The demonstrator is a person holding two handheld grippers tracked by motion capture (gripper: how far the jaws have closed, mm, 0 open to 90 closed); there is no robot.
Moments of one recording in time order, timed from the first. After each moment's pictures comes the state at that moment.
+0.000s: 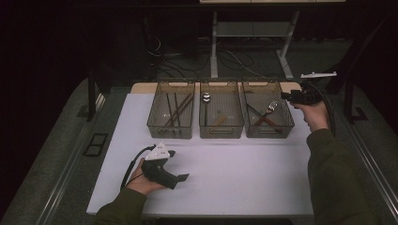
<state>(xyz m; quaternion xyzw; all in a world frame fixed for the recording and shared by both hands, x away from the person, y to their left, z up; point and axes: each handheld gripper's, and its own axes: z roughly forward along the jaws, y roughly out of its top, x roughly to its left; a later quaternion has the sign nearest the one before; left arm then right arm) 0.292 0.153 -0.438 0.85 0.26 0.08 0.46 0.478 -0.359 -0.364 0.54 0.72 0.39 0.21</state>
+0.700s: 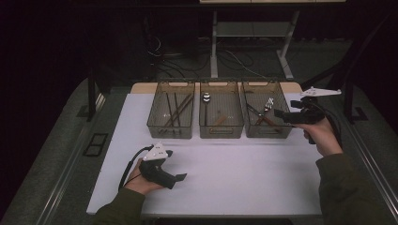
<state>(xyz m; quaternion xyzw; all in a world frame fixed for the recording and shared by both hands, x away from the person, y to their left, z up) 0.291 0.159 -0.439 0.85 0.27 0.09 0.45 0.399 -0.332 -0.359 0.45 0.75 0.44 0.20</state>
